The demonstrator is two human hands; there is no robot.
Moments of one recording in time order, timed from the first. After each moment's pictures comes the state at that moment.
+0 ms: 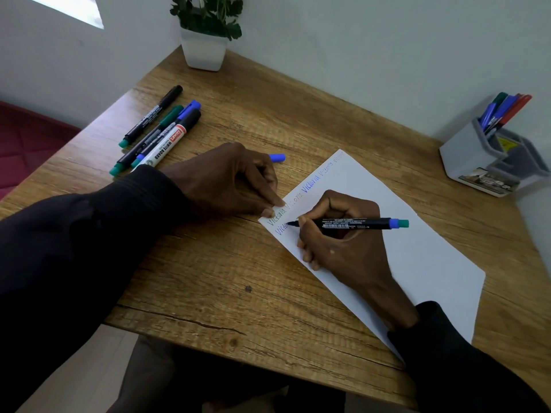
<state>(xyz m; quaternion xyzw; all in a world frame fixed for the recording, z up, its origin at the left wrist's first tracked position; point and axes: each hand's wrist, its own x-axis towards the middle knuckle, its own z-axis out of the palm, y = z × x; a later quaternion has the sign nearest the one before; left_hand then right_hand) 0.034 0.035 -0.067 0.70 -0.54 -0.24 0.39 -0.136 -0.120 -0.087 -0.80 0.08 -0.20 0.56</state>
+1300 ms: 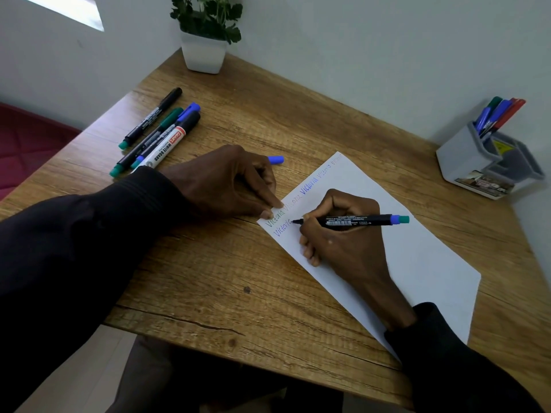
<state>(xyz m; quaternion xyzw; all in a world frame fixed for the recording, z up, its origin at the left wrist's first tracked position) 0.038 0.033 -0.071 0.70 -0.56 -0.23 0.39 -0.134 -0.123 -0.086 -0.80 0.14 -0.20 0.55</state>
